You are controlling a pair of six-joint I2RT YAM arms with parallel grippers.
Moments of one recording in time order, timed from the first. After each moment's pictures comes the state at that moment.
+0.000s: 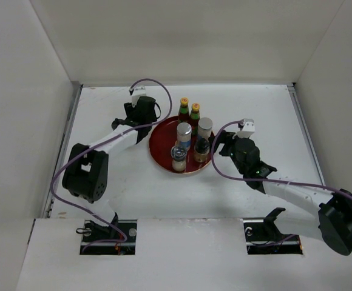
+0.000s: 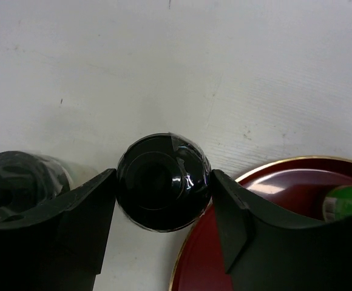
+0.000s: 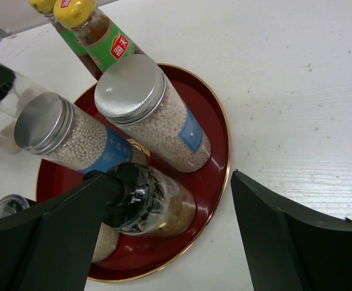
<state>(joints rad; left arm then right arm) -0.40 1.71 1.15 -0.01 -0.57 -0.38 0.64 1.15 0.53 0.37 0.37 0.50</state>
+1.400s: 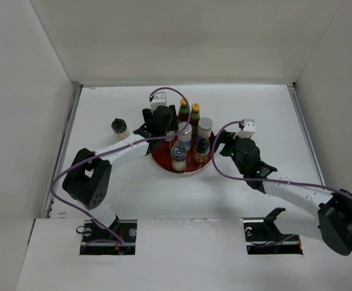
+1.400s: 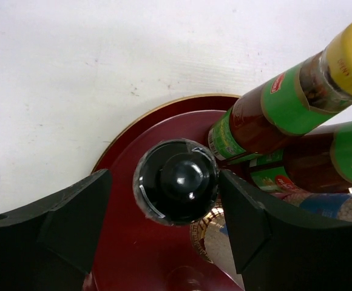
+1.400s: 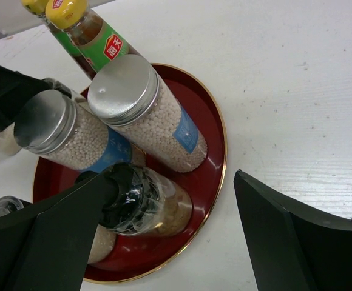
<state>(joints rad) -0.61 1.68 1.10 0.06 -0.50 -0.44 0.63 1.15 0.52 0.38 0.37 0.50</state>
